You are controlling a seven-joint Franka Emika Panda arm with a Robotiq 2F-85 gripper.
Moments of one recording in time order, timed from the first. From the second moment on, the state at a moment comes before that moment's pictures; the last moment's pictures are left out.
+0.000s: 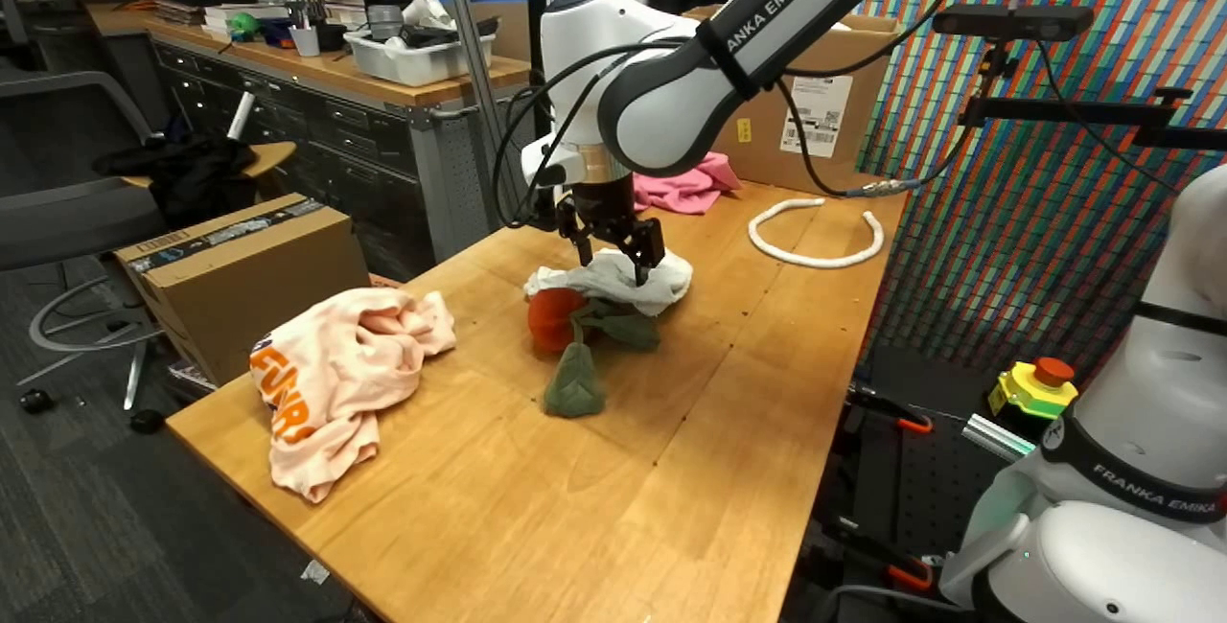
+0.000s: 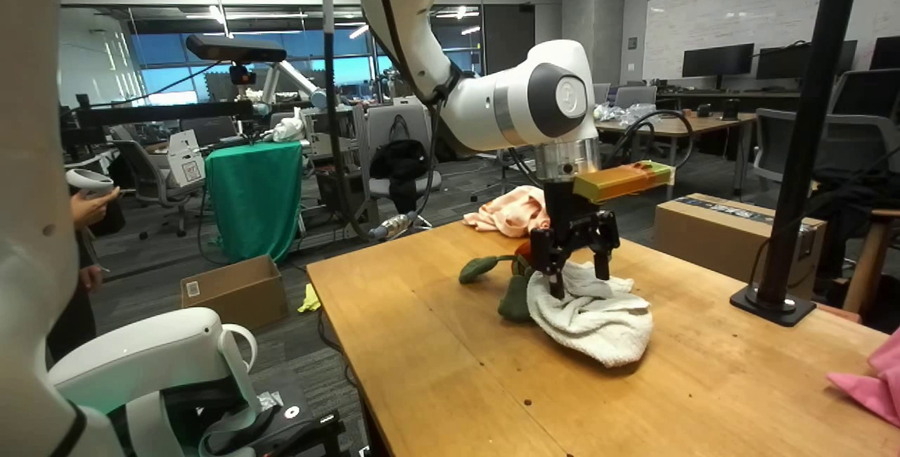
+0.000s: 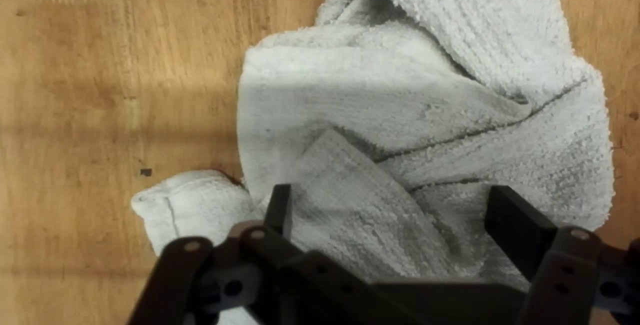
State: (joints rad) arm 0.02 0.28 0.06 -2.06 -0.30 2.28 -1.24
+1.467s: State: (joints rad) arm 0.01 0.29 0.00 -2.06 -0.45 2.29 -1.04
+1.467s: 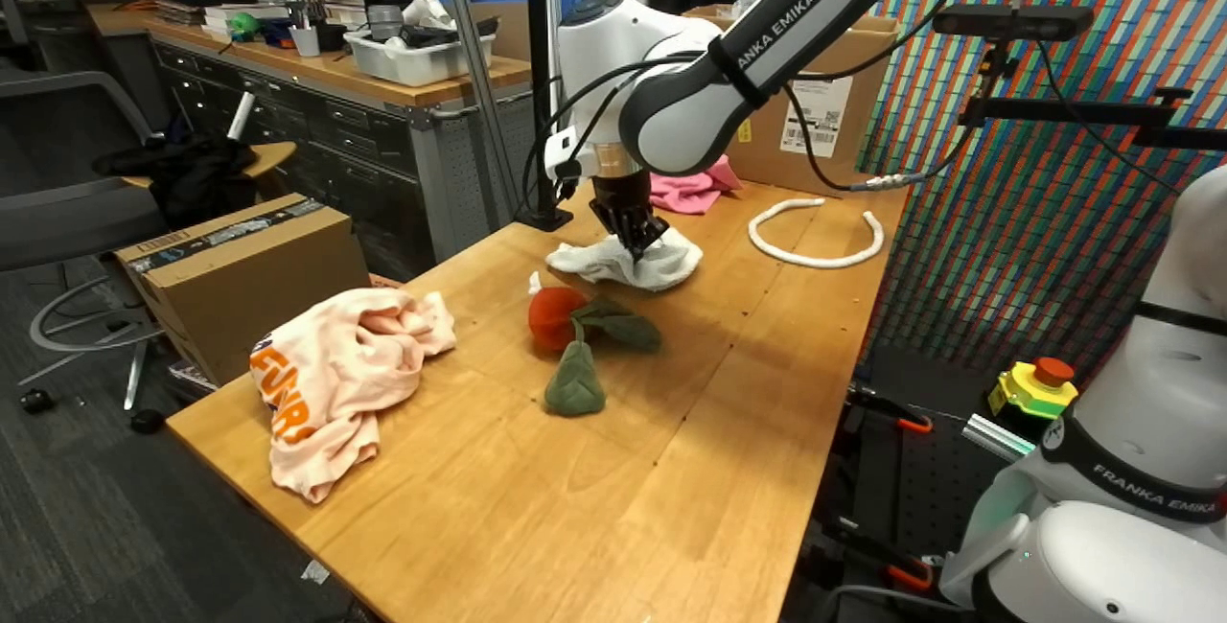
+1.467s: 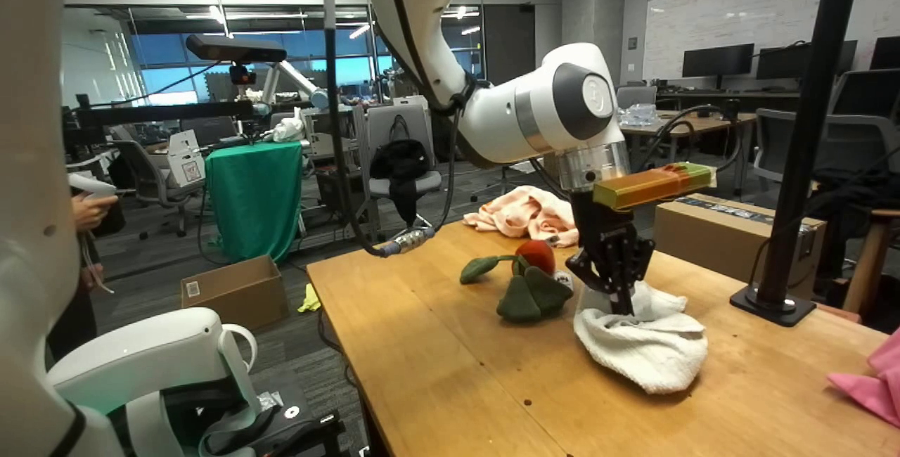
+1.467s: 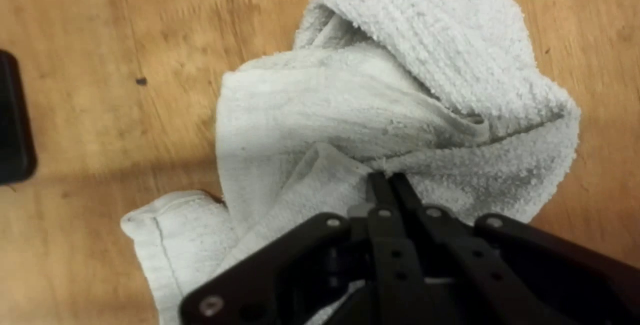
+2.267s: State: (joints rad) arm 0.02 0.29 0.01 -2.05 -0.48 2.29 -0.87
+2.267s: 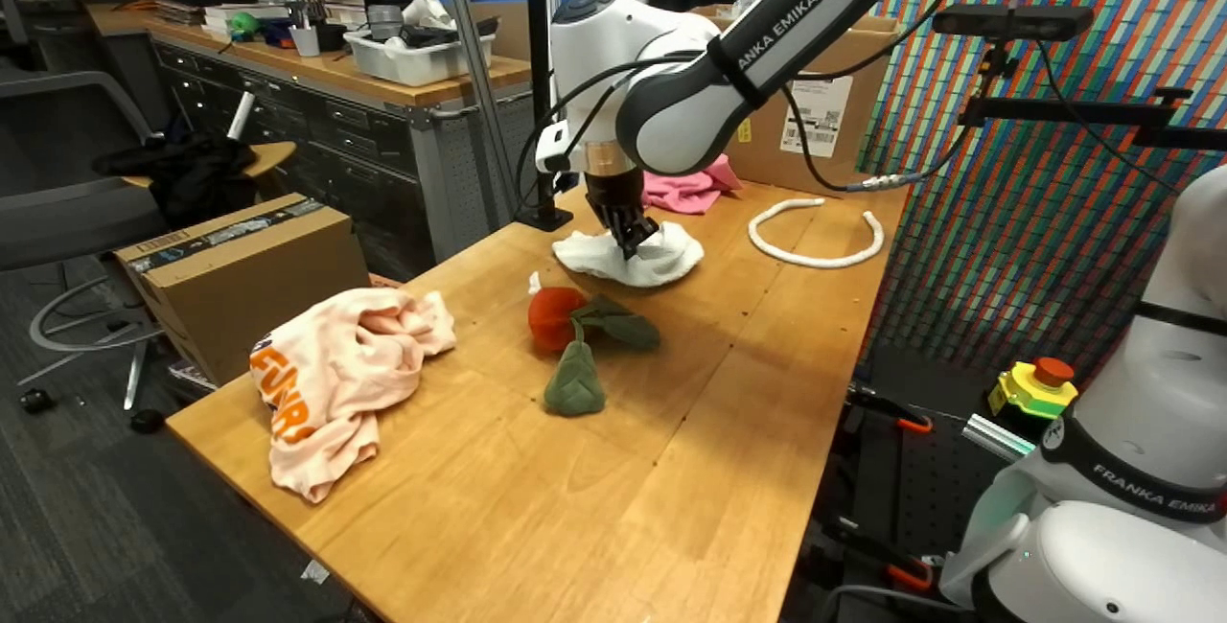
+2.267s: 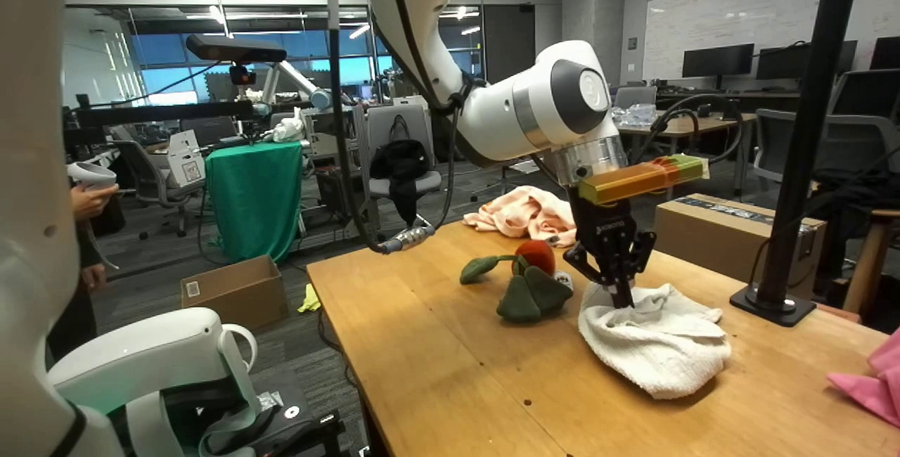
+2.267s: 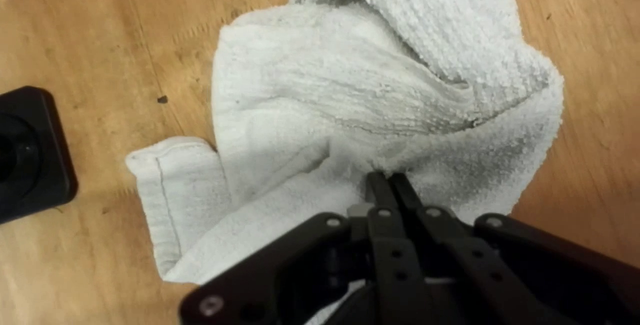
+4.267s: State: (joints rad) arm 0.09 0.25 0.16 -1.98 -0.37 2.26 -0.92
